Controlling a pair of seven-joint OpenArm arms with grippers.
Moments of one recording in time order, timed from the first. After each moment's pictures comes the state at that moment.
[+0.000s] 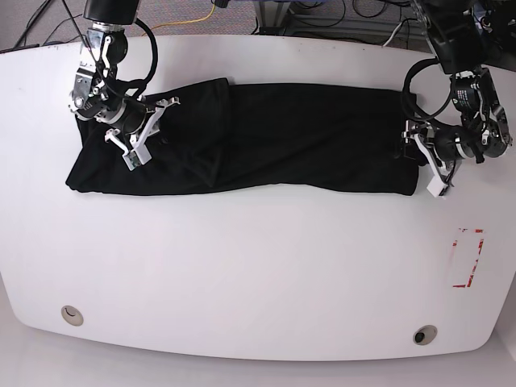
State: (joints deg) left arm -5.8 -17.2 -24.7 74.9 -41.6 -42.2 77.3; right arm -9.4 11.4 18.0 86.8 22.4 41.0 -49.8
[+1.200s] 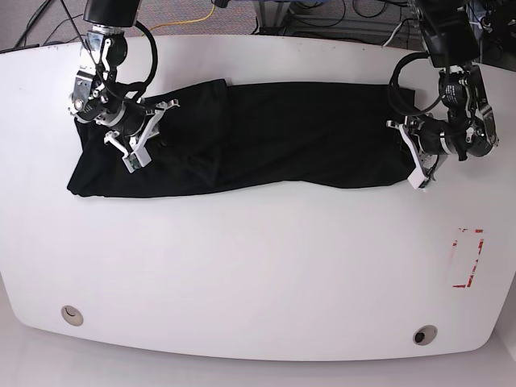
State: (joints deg) left arm -3.3 -15.9 -20.1 81.6 -39.5 -42.0 80.9; right arm -8.6 11.4 18.0 86.5 21.9 41.0 -50.2
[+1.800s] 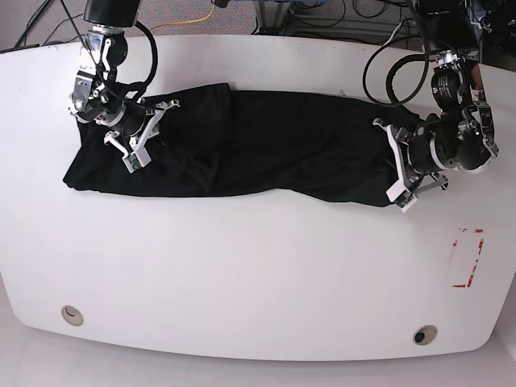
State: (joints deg) left arm -2.6 -16.2 -10.8 105.0 -39.3 -41.9 84.0; right arm -8.6 11.4 18.0 86.5 21.7 41.0 -50.1
